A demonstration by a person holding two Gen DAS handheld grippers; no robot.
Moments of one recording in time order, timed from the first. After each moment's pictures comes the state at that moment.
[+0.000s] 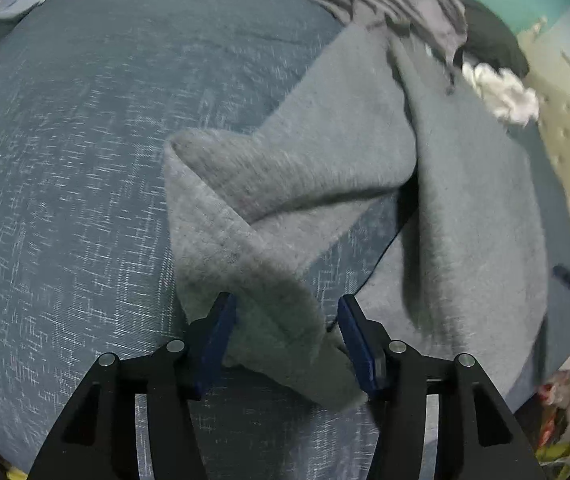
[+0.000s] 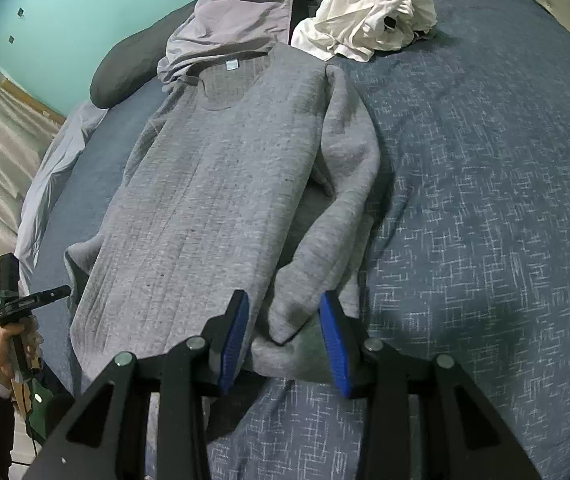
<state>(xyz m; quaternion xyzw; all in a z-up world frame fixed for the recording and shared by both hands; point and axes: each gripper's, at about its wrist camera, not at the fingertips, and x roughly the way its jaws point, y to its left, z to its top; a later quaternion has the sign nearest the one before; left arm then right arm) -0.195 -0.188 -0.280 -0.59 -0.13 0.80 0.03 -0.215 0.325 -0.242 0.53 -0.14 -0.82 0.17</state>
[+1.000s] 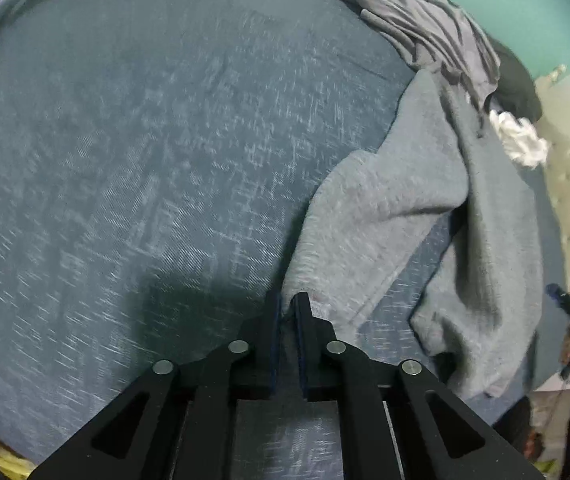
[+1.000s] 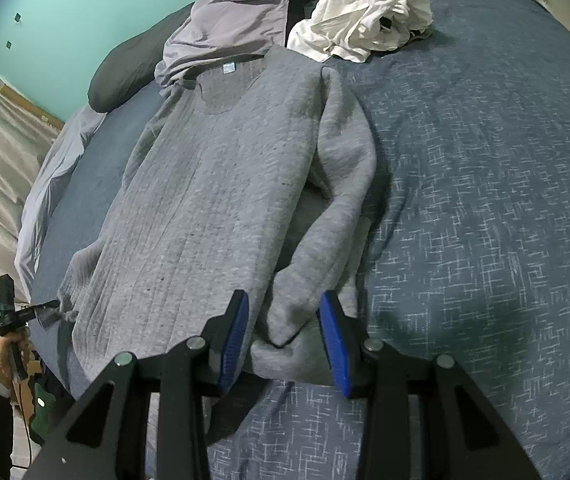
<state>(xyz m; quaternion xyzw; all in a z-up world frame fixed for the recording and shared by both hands) -0.130 -0.312 -0.279 -0.57 -0.21 0.80 0.02 -0.218 0.324 -0.242 0.53 -0.14 -0.82 0.17</state>
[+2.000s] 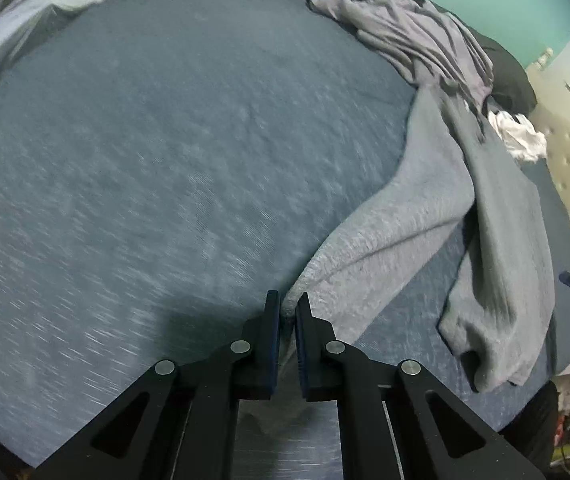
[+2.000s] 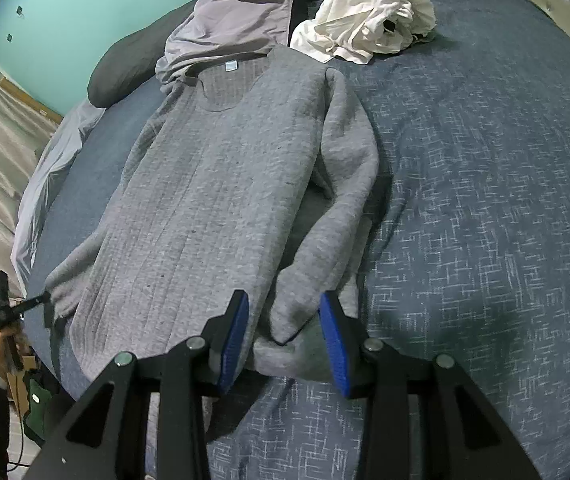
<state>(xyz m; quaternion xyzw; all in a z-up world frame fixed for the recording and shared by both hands) -0.142 -0.347 -0.241 -0.54 -0.14 0.83 0.01 -0.218 0.323 -0.238 0.54 -0.13 -0.82 0.16</state>
